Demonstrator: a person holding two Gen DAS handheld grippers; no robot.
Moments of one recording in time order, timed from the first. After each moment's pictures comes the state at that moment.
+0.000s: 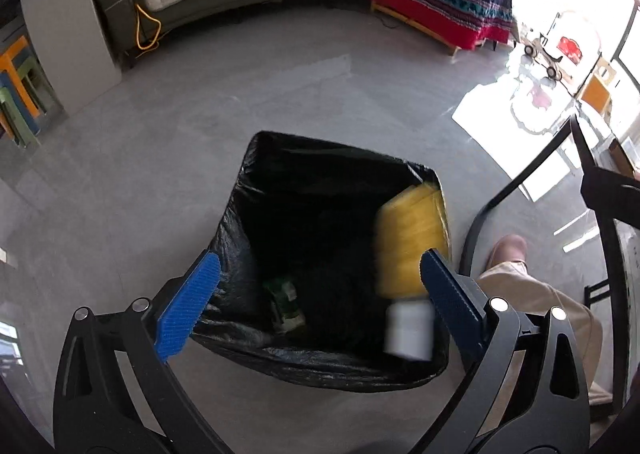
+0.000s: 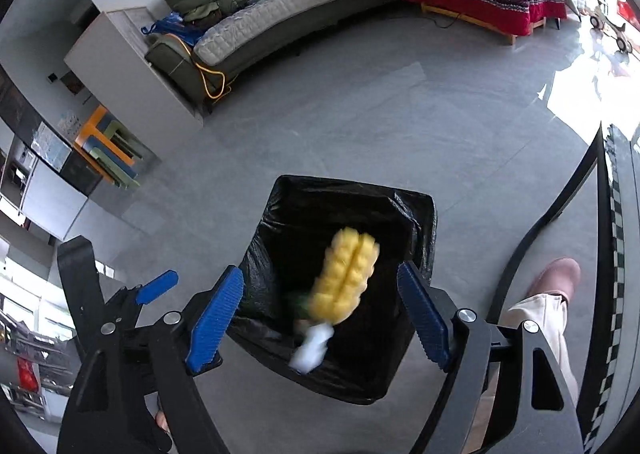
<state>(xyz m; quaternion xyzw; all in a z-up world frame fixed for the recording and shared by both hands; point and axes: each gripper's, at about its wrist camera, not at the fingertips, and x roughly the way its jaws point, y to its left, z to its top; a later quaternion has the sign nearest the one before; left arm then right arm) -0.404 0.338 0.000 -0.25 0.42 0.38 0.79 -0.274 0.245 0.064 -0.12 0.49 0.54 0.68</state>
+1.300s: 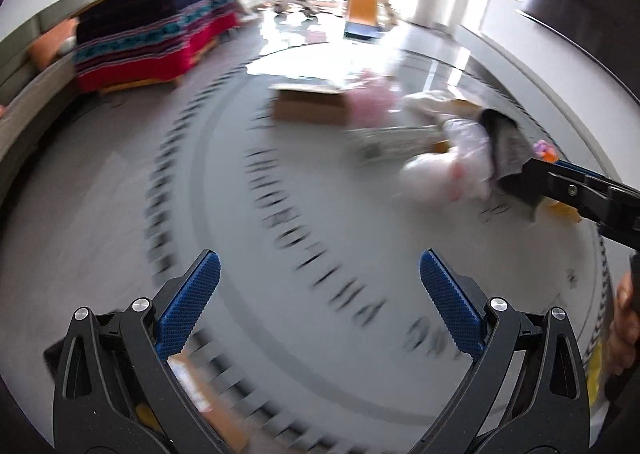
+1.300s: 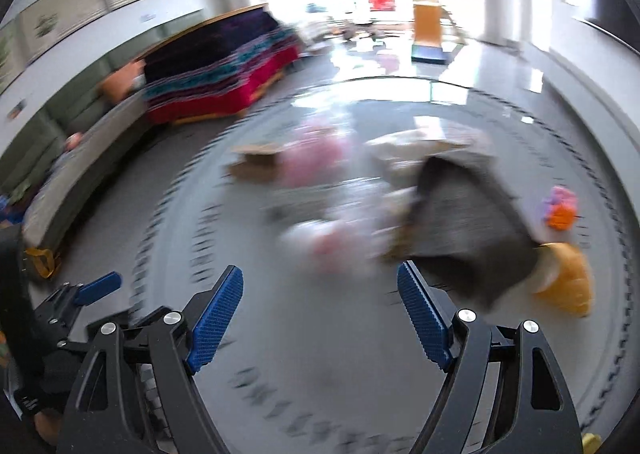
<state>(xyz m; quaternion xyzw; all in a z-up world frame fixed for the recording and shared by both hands) -0.068 0.070 0.072 -0.05 0.43 0.00 0.90 -0.047 -0.127 0.102 0.02 0.42 0.18 0.89</state>
